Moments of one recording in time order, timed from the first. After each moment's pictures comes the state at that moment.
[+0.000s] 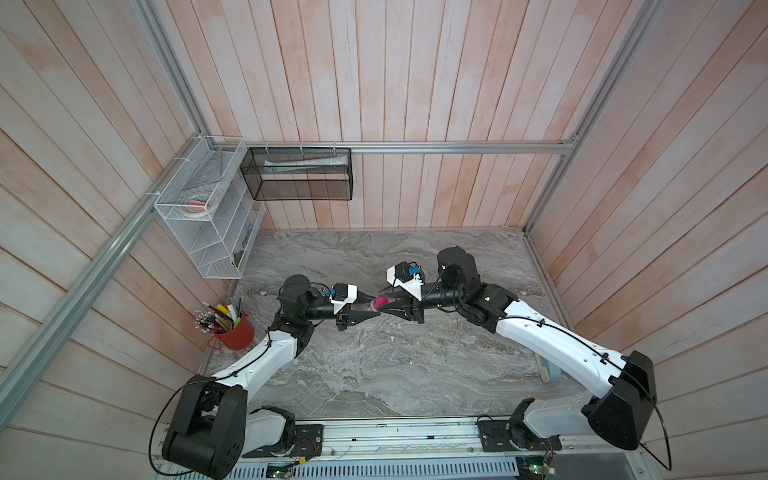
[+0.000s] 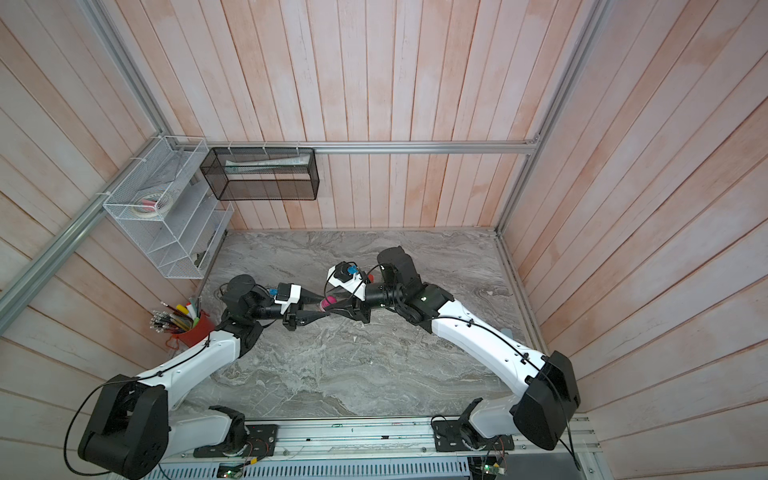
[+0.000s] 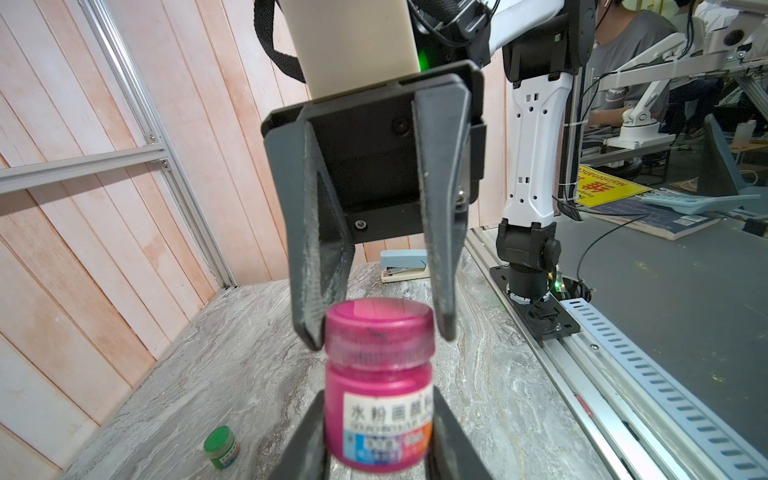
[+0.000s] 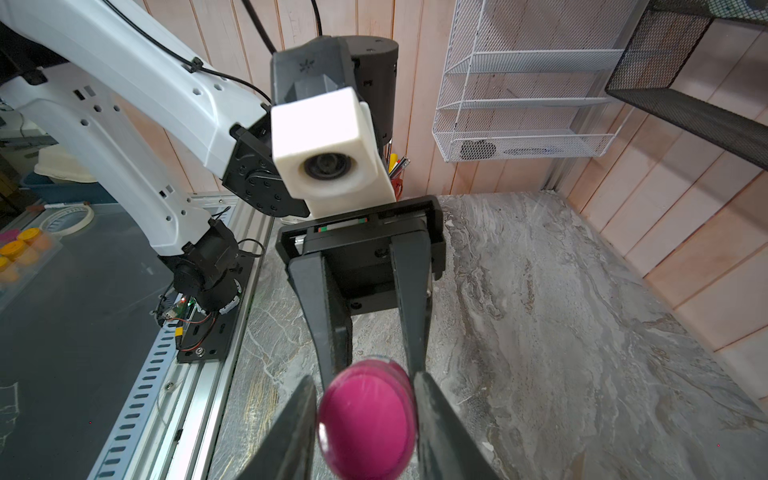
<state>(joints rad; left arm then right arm) -0.29 1.27 0.63 0.67 1.28 0.21 0.78 1.37 1.19 -0.22 -0.73 -0.28</state>
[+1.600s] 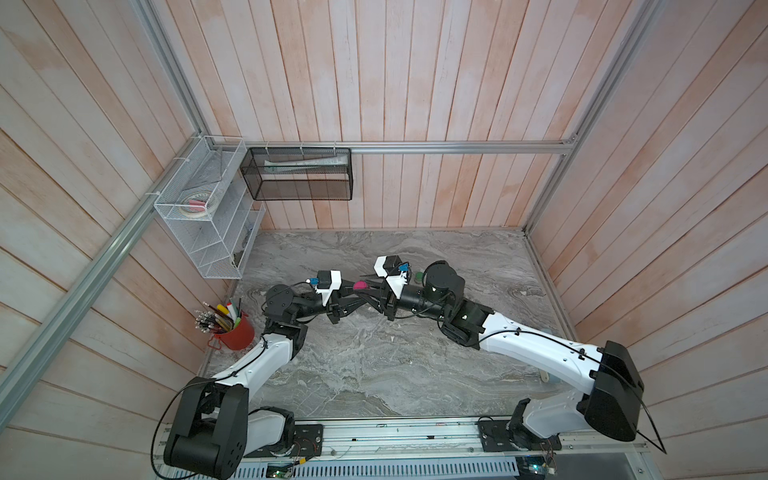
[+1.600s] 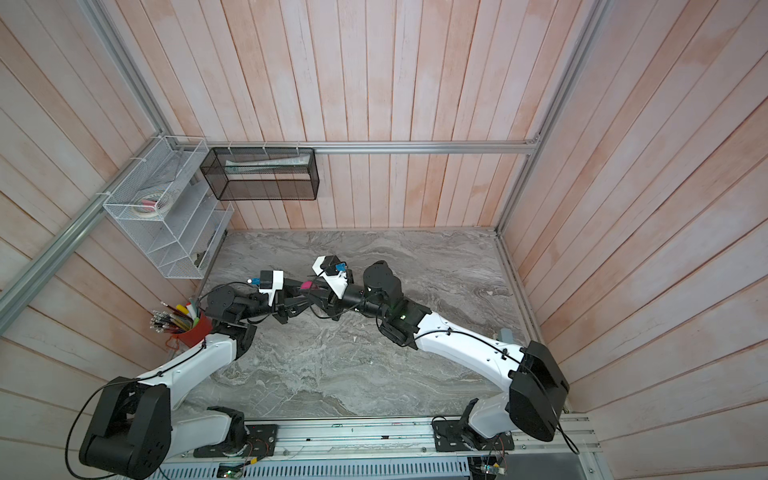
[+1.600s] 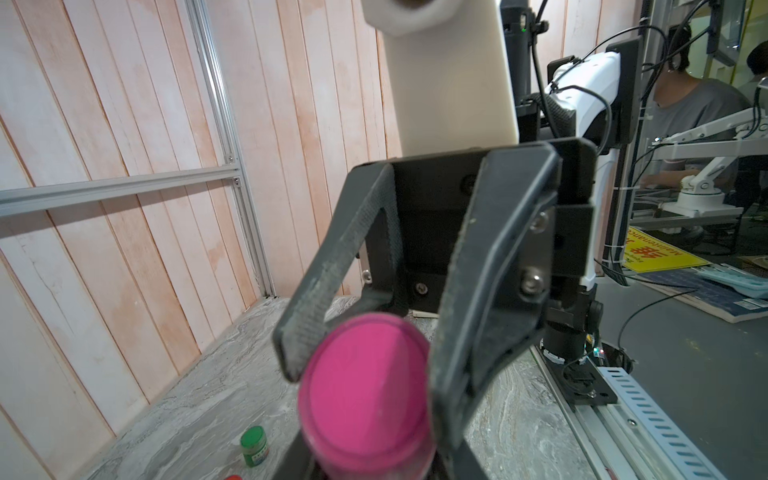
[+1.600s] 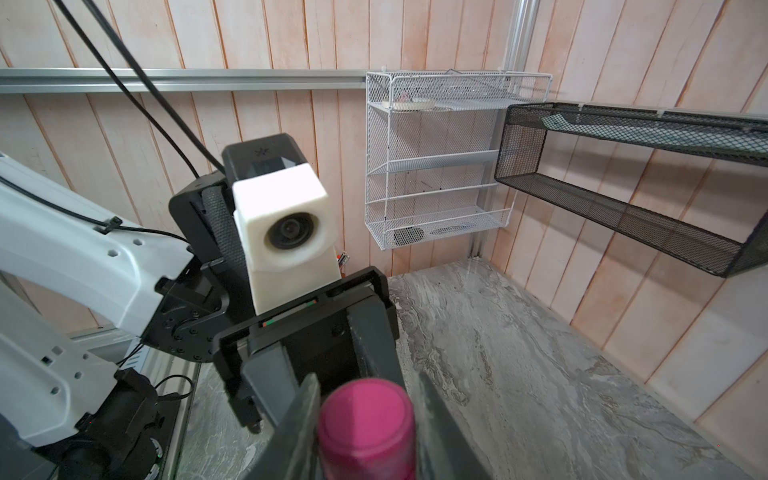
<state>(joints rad) -0.22 1.26 0.58 1.03 1.20 -0.17 0.95 1.42 1.08 0.31 -0.34 0.00</state>
